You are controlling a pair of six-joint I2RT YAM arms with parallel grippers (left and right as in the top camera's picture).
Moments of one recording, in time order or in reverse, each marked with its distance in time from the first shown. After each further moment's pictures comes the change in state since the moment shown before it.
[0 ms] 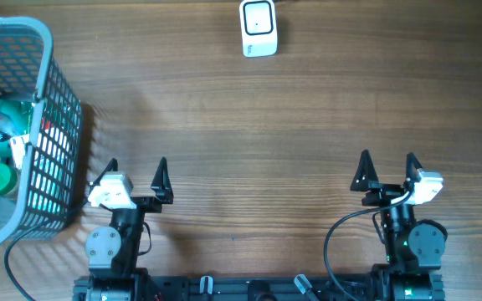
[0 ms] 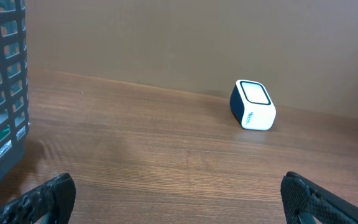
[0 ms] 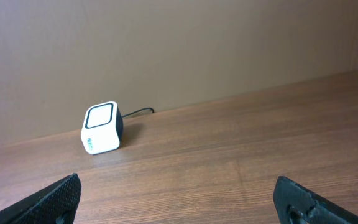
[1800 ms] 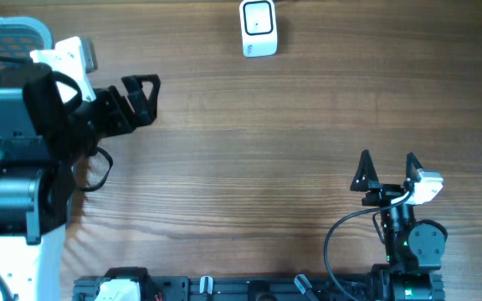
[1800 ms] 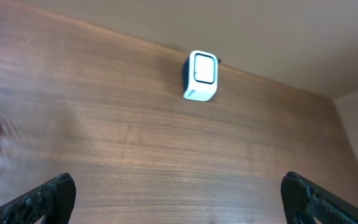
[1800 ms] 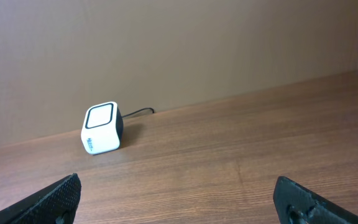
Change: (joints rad) left arm 0.008 1.115 1.497 -0.933 0.203 -0.146; right arm 0.000 -0.001 0.000 0.000 0.000 0.000
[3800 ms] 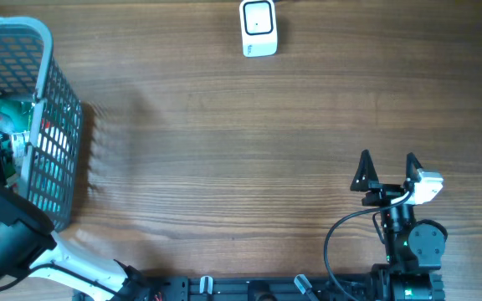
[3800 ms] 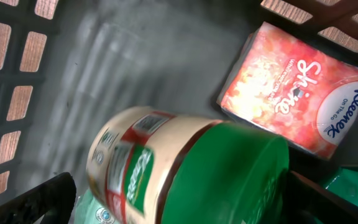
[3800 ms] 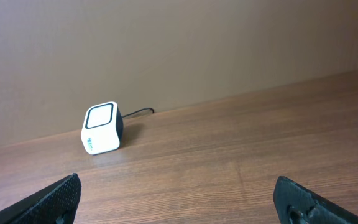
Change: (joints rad) left arm 0.804 0.835 0.064 -0.146 -0.509 -0.837; right arm 0.000 0.000 0.000 0.000 0.000 0.000
